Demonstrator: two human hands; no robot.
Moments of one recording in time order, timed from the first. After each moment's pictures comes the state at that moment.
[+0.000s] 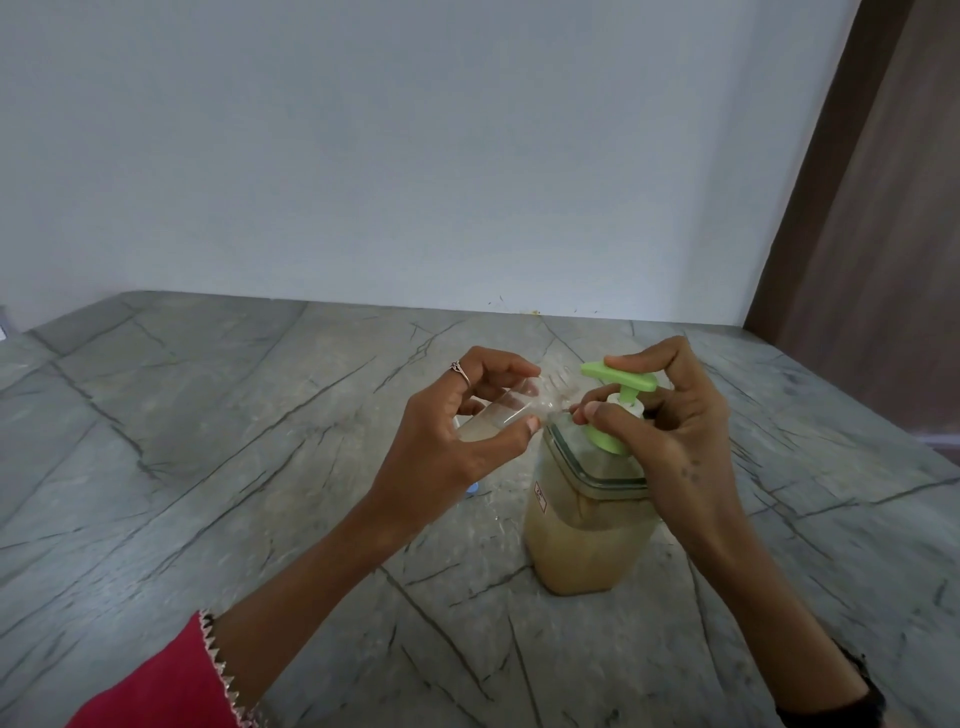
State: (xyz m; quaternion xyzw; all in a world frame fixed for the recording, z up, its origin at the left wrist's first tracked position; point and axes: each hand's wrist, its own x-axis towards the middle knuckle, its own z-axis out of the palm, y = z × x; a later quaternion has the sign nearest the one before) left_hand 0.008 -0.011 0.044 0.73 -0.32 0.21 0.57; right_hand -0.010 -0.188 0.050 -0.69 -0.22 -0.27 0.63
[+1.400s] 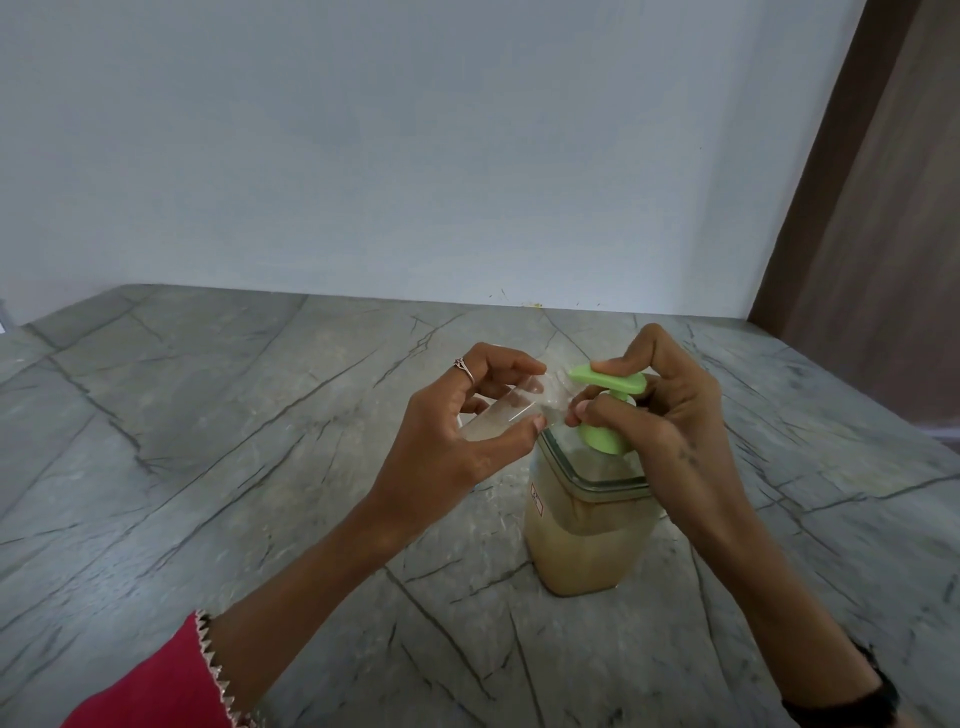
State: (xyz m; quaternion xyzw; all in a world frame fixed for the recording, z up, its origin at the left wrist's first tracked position) left_hand 0.008 -0.013 0.042 0.73 -0.32 0.21 0.56; right_hand -0.004 -0.185 0.054 -0.71 -0.22 -0.25 0.61
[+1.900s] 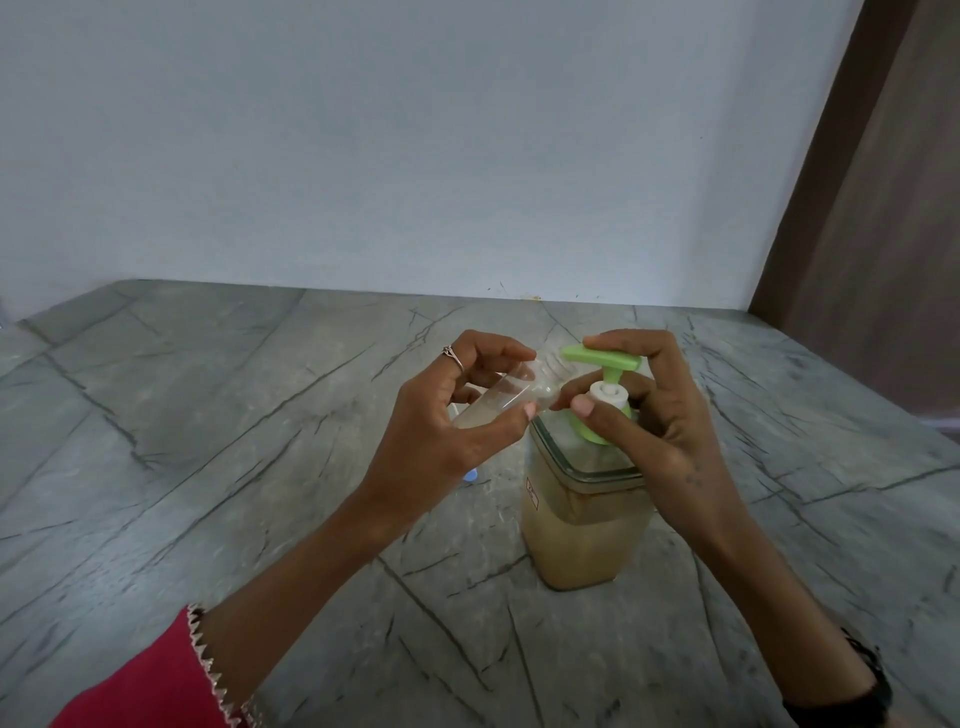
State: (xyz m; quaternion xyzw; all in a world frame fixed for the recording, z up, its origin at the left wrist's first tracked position) left_hand 0.010 -0.011 0.043 0.73 -0.31 0.21 0.57; right_hand -0.007 -0.188 0.044 -0.70 -0.29 -0.22 0.61
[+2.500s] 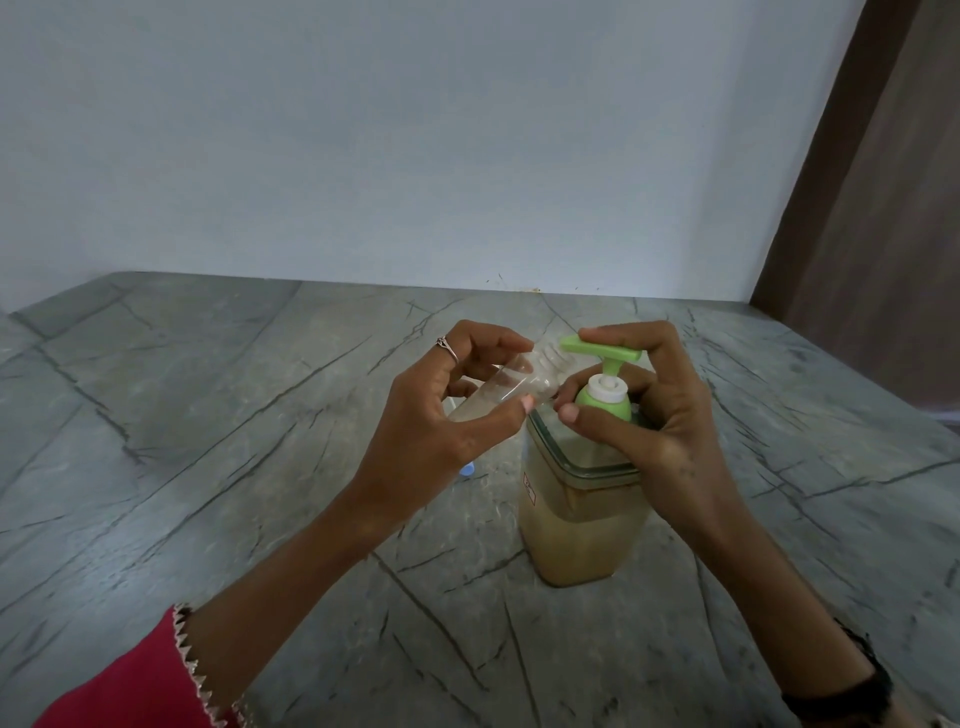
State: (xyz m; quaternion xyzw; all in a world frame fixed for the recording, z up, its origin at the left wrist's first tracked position) left_hand 0.010 -0.011 0.043 0.73 -0.31 0.21 0.57; right_hand -0.004 -0.187 0.043 -0.70 -0.29 -0.22 0.61
